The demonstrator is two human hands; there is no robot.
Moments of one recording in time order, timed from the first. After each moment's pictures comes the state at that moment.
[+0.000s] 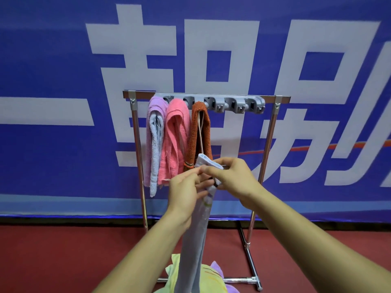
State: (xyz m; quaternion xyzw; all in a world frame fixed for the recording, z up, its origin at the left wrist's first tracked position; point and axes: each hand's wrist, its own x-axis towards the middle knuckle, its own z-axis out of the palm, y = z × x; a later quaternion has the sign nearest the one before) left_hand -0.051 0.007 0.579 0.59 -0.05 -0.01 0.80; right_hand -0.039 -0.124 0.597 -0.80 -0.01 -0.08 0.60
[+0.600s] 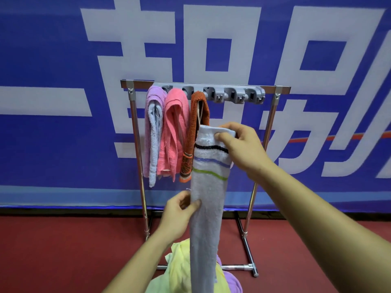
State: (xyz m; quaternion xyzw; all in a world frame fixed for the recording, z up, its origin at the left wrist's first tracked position) left_hand -0.034 0.039 0.465 0.71 -0.12 -0.01 0.69; right_hand -0.047 -0.129 0.639 -0.80 -0.07 -0.21 0.56
